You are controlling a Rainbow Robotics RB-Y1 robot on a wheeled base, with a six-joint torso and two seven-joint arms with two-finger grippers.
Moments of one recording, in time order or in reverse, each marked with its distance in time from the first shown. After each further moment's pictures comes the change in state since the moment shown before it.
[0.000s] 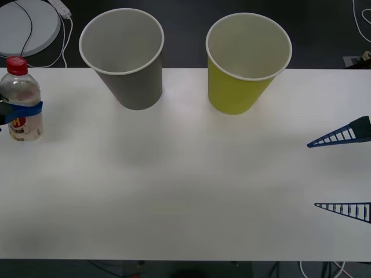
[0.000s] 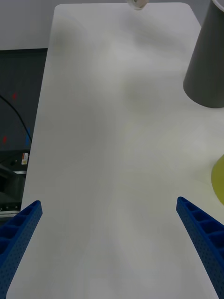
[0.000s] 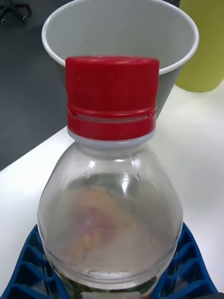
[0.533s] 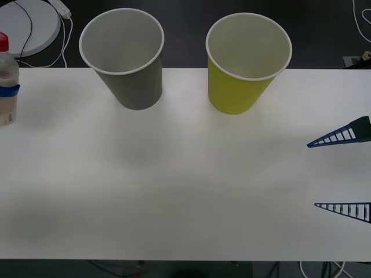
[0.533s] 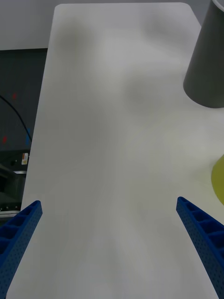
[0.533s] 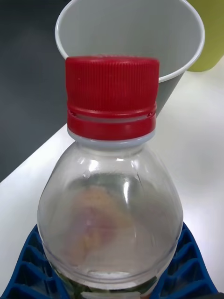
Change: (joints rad) right arm 0.000 0.000 0.000 0.000 0.000 0.000 0.000; left arm -0.179 0.149 -0.004 0.101 -0.033 -0.219 0.103
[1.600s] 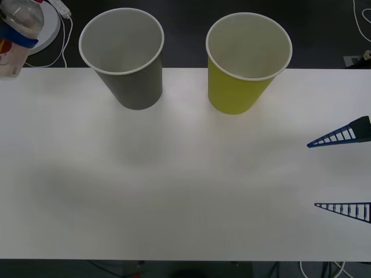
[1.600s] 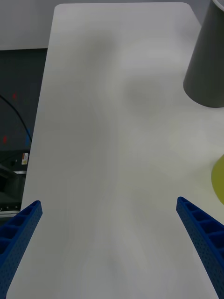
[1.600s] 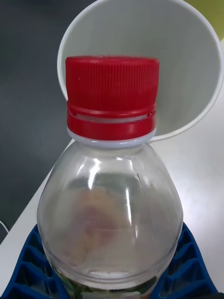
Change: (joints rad) right arm 0.000 0.000 0.000 0.000 0.000 0.000 0.000; left arm -0.907 0.044 -0.720 0.380 -0.068 -0.210 0.049
